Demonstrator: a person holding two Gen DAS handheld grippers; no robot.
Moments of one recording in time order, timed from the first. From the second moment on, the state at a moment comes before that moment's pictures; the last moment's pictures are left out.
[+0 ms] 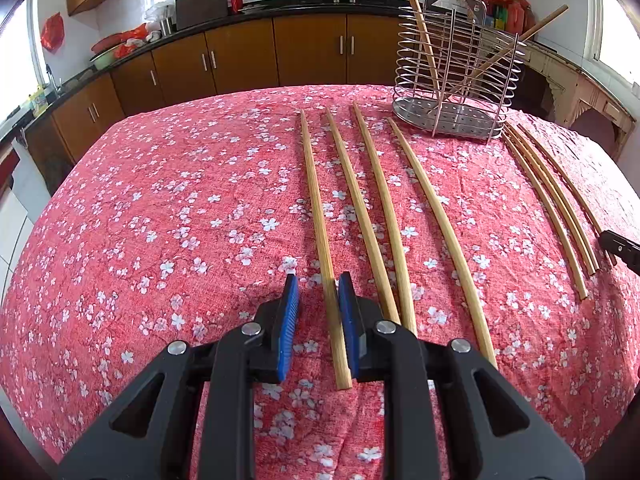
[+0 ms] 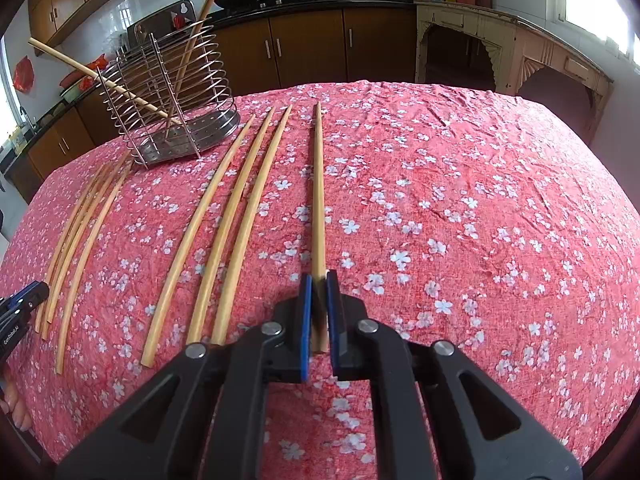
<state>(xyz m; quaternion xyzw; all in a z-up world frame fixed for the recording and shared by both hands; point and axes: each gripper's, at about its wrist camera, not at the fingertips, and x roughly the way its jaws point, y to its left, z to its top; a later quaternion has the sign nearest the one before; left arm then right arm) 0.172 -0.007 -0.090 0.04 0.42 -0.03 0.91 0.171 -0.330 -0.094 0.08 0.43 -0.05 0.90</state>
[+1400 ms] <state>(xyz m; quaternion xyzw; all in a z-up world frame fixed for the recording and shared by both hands) 0.145 0.052 0.030 -0.08 0.25 -0.06 0.96 0.115 -0.343 0.048 0.07 0.22 -0.04 0.97</state>
